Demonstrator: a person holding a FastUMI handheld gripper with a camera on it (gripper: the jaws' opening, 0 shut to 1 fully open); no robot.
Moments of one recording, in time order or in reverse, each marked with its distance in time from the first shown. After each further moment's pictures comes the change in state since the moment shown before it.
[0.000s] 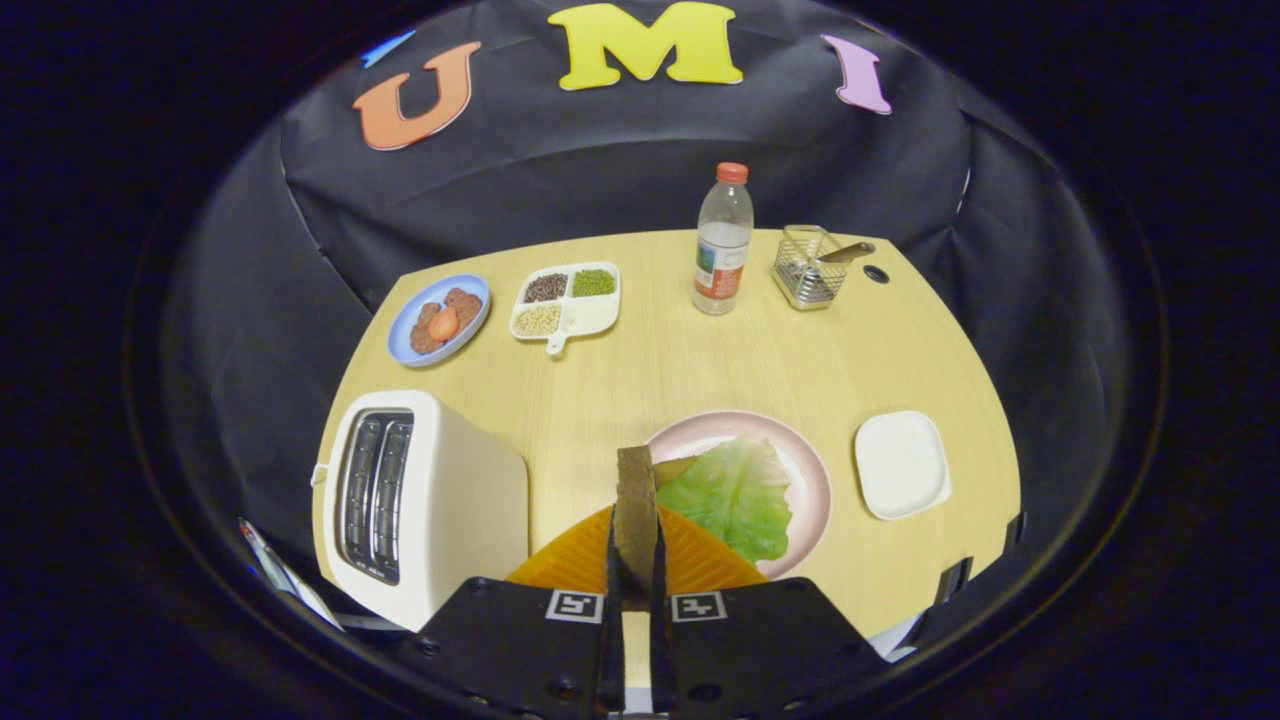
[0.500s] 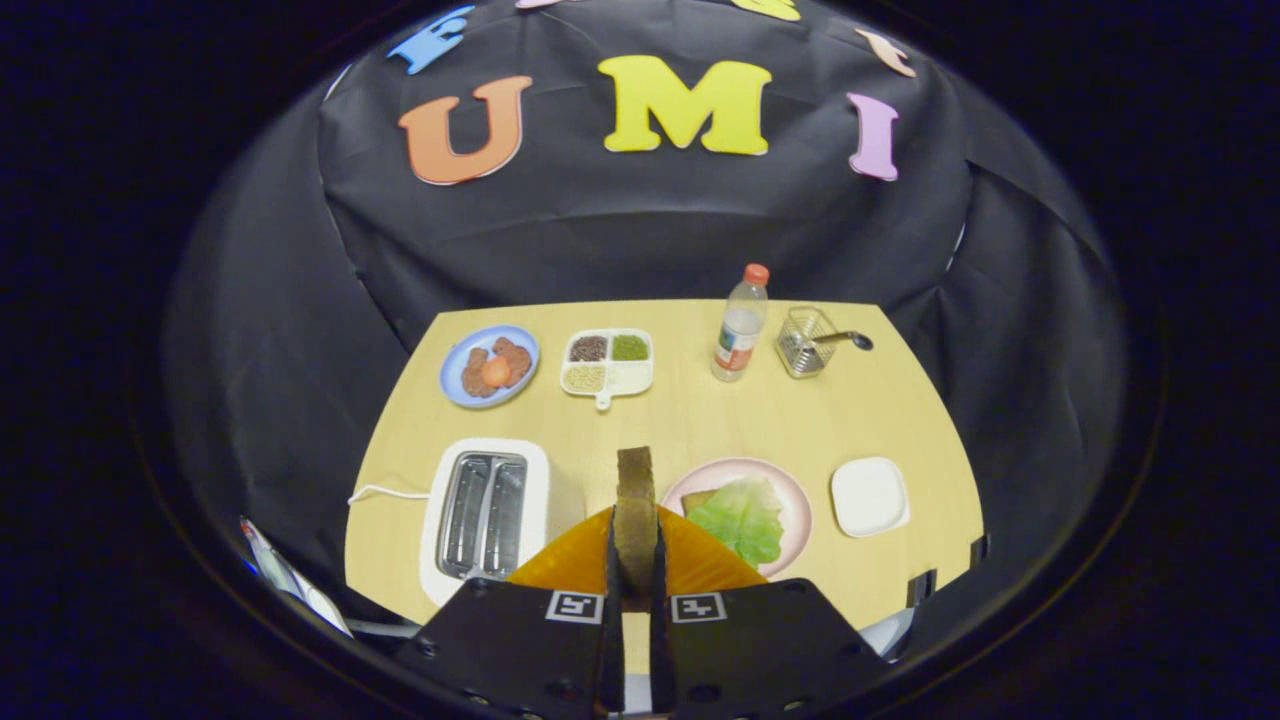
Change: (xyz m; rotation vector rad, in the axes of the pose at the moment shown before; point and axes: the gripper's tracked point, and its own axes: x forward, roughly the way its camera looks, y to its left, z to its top) arm -0.098 0.041 0.031 0.003 -0.098 -0.047
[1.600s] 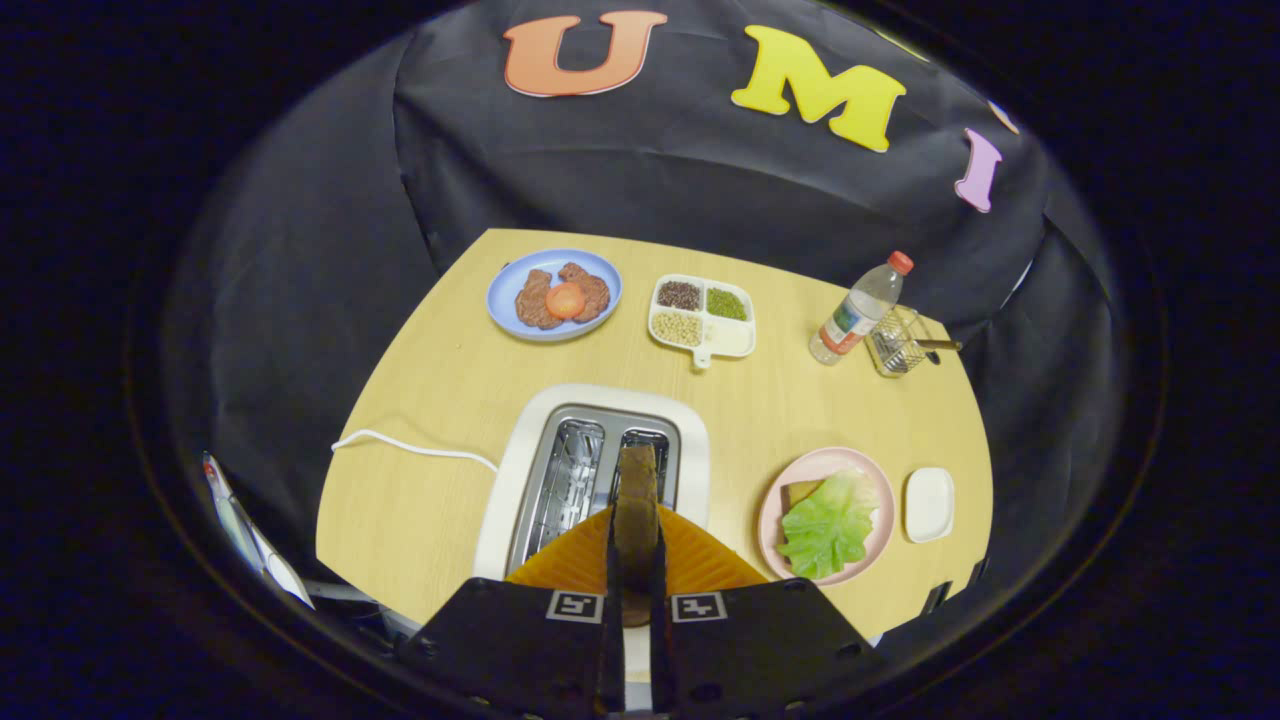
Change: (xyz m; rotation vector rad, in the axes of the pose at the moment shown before) arm 0.046 0.141 -0.032 -0.247 0.059 -0.013
